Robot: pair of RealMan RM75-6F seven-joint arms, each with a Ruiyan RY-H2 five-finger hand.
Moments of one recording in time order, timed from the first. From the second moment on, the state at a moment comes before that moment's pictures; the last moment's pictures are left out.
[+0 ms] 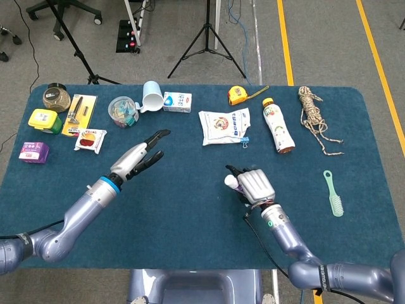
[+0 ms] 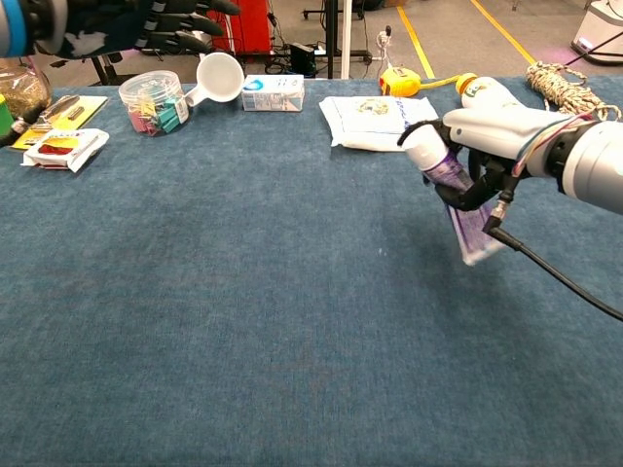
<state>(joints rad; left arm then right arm) -0.79 -1.21 -0.35 -1.81 1.00 0.73 -0.34 0.75 -1.49 0.14 -1.66 -0.95 1.02 -0.47</state>
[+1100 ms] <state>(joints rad) -0.68 -1.08 -0.30 -1.83 1.13 0.84 -0.36 0.80 -1.38 0.16 -1.79 -0.79 0.99 -0.57</state>
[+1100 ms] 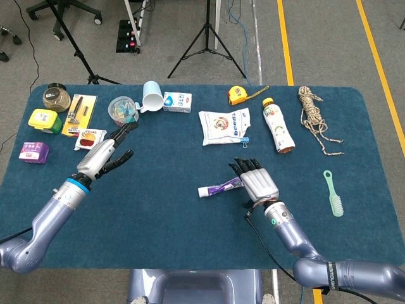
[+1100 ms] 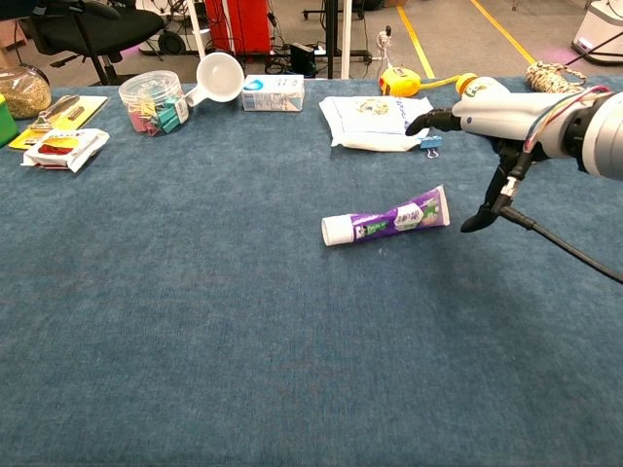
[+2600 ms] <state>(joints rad) -0.18 -0.98 0.03 -1.85 1.31 1.43 0.13 0.34 -1.33 0.05 -1.51 -1.34 1.50 -0.15</state>
